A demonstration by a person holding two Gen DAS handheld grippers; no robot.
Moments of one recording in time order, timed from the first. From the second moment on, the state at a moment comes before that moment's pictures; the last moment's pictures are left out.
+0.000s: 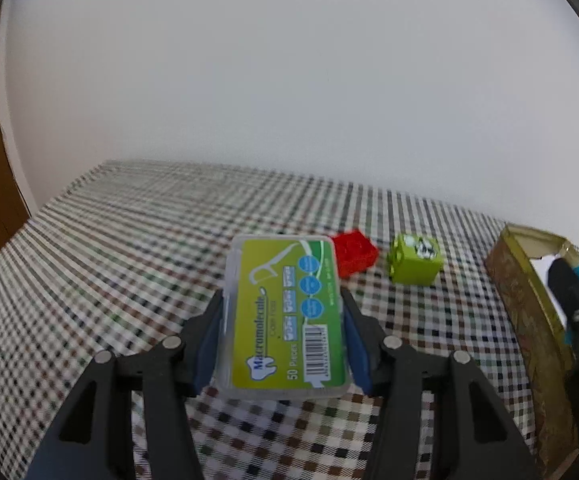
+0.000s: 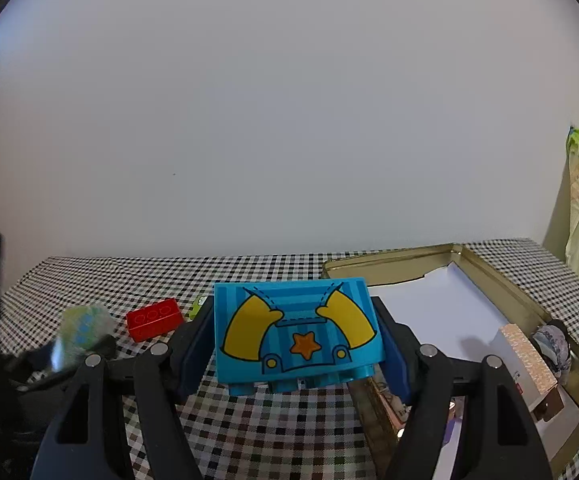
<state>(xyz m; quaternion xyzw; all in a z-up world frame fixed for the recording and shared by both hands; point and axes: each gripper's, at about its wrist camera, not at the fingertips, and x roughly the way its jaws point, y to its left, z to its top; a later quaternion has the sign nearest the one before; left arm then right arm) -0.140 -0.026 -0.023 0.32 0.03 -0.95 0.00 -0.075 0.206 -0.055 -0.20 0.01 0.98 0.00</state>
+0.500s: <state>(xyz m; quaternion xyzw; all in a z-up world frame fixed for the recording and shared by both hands) -0.096 -0.028 -0.003 0.24 0.00 -0.97 0.01 -0.060 0.210 -0.058 -0.19 0.00 0.98 0.00</state>
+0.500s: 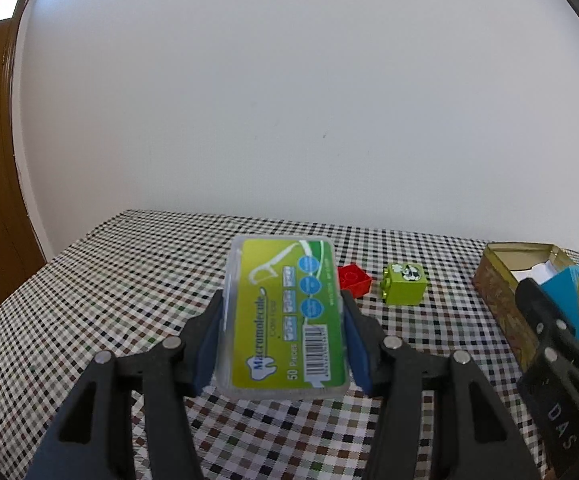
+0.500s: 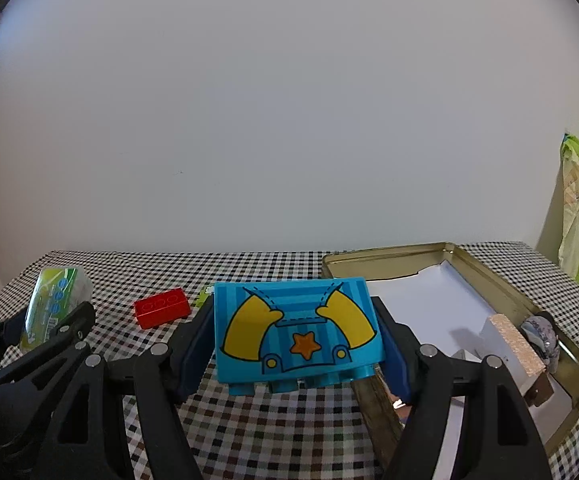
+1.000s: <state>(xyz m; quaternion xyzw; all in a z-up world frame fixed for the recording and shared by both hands) -0.074 -0.026 -0.002 0.23 0.01 -0.97 0.01 -0.036 0.203 -0.056 -0.16 -0.03 0.99 0.00</state>
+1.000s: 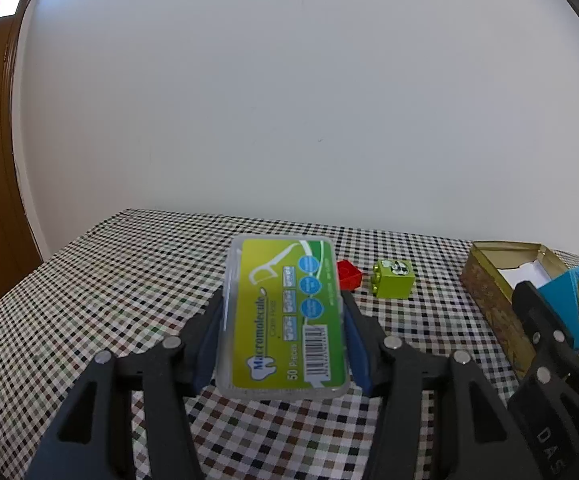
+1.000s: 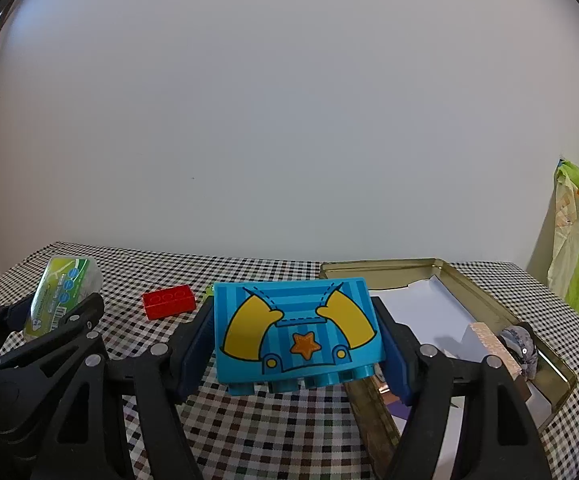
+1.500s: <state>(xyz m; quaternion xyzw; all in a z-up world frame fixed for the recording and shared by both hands) -0.057 -0.021 0.000 0.22 0.01 -0.97 0.01 -0.034 0.202 -0.055 -0.16 -0.03 0.99 0.00</state>
